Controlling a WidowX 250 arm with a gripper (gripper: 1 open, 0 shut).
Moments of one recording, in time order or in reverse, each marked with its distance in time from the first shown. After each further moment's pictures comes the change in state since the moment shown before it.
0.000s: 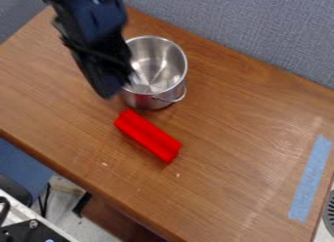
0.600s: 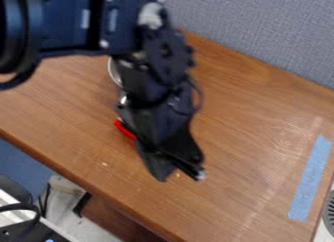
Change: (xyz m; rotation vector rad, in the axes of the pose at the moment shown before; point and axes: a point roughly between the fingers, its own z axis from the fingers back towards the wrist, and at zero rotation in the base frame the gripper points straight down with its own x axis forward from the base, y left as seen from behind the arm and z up) arm -0.016 -0.049 -0.059 -0.009 0.076 0.015
